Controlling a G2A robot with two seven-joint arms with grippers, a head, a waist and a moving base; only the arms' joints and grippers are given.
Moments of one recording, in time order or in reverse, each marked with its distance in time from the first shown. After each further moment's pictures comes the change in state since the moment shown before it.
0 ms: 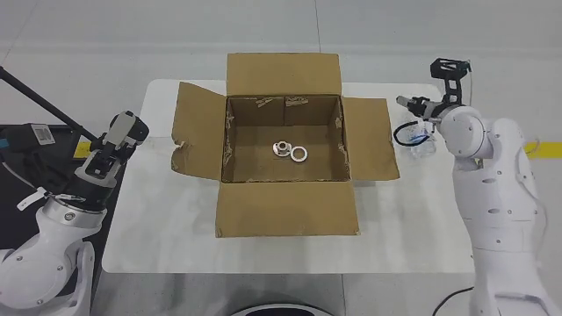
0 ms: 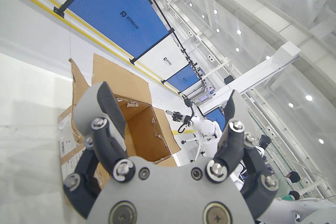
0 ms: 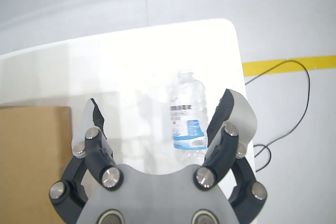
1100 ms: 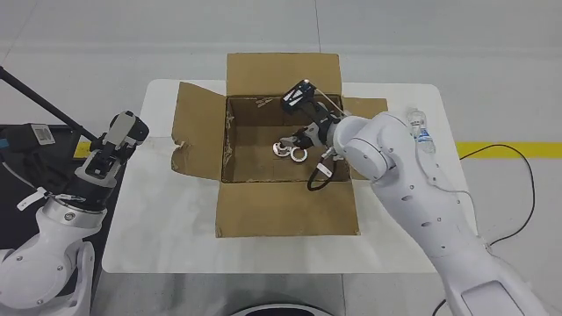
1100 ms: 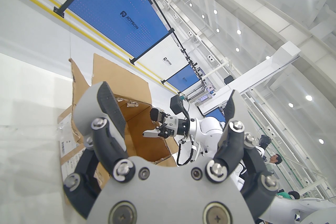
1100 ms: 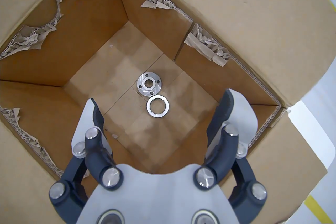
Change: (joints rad) left arm 0.000 0.000 0.000 0.000 0.000 0.000 0.000; right arm 0.163 -0.089 -0.546 -0.100 0.122 -0.207 0.135
